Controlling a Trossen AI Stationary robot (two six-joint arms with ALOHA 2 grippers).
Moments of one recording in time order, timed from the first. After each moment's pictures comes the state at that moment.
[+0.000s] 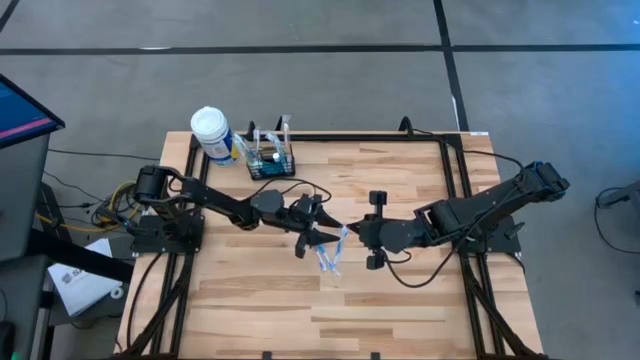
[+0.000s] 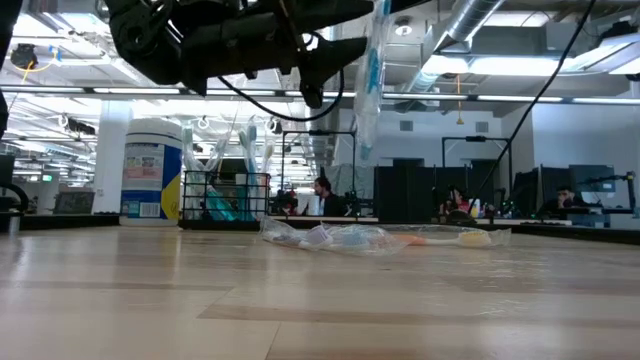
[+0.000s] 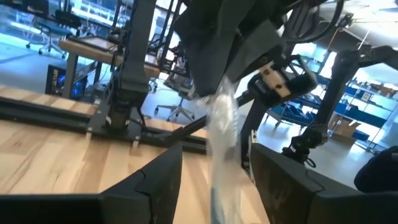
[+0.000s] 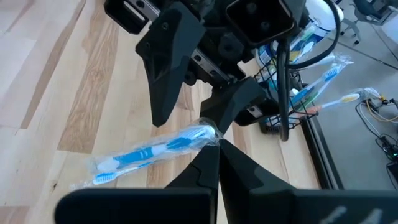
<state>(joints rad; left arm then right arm) -0.03 1.74 0.75 1.07 0.22 -0.34 0.38 1.39 1.19 -0.49 0.58 -0.06</state>
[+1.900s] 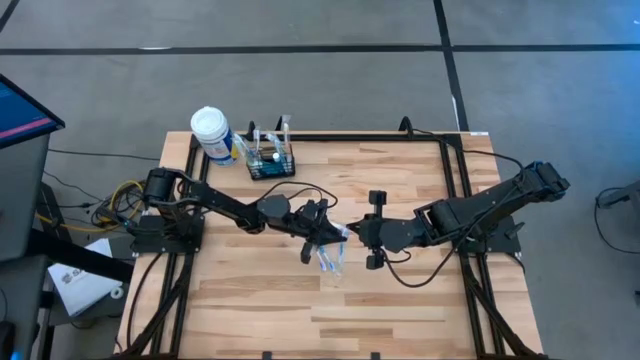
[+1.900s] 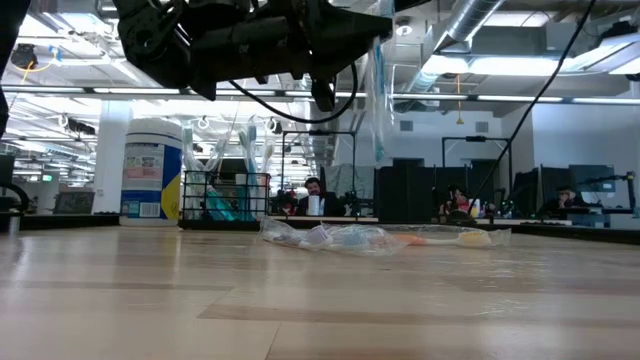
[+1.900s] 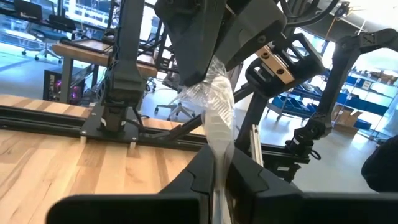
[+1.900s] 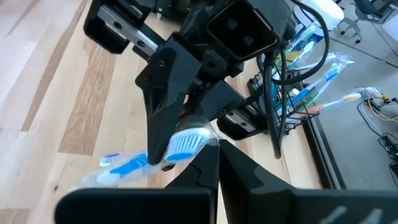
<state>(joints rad) -0.06 1.81 0.81 1.08 0.21 -0.29 0.38 1.39 1.19 -0.49 0.57 -0.06</state>
